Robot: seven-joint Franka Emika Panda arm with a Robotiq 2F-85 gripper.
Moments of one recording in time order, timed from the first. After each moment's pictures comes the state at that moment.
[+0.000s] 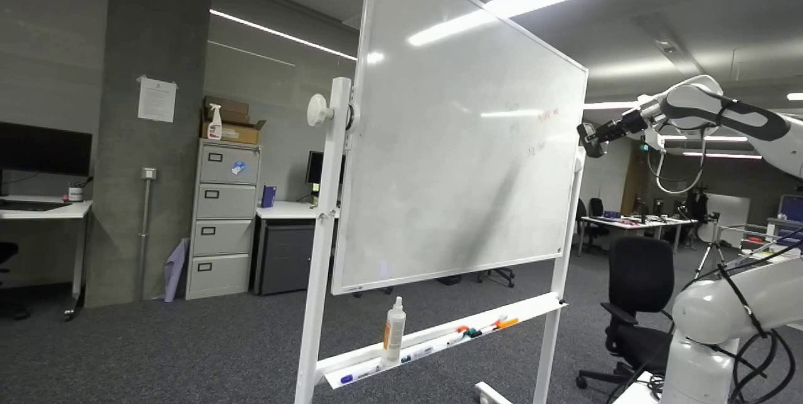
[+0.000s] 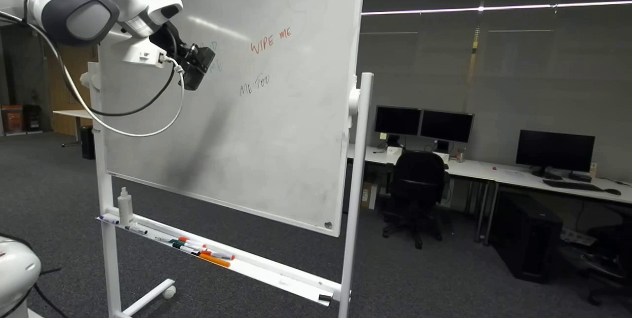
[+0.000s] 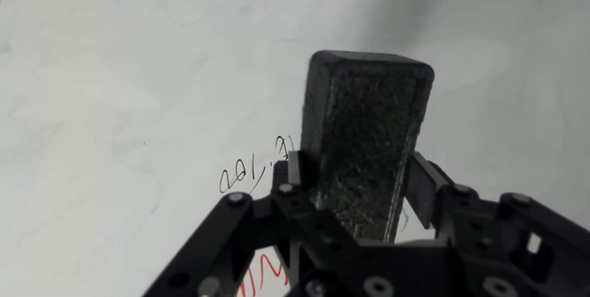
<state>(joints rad) 0.03 -0.90 -0.36 -2.06 0.10 2.18 -0.37</state>
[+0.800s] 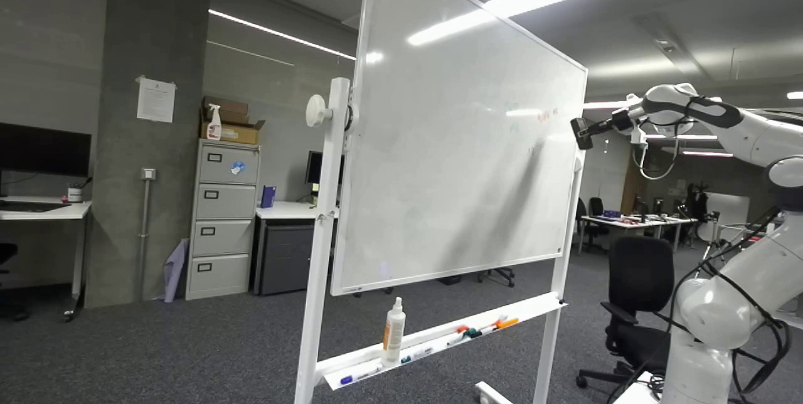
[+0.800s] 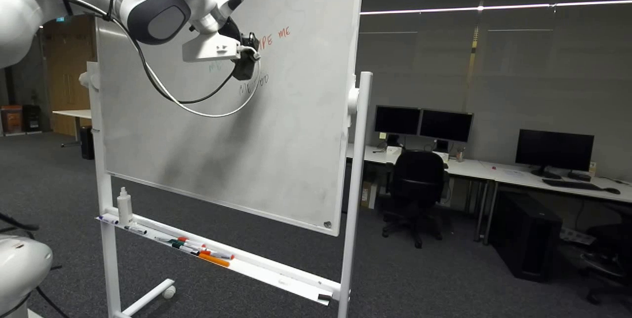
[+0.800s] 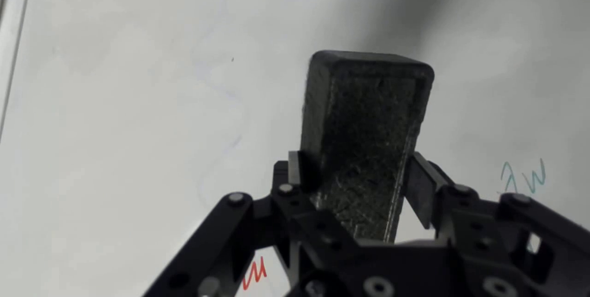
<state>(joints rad) 0.30 -0.64 -0.68 -1.75 0.19 2.25 -0.73</state>
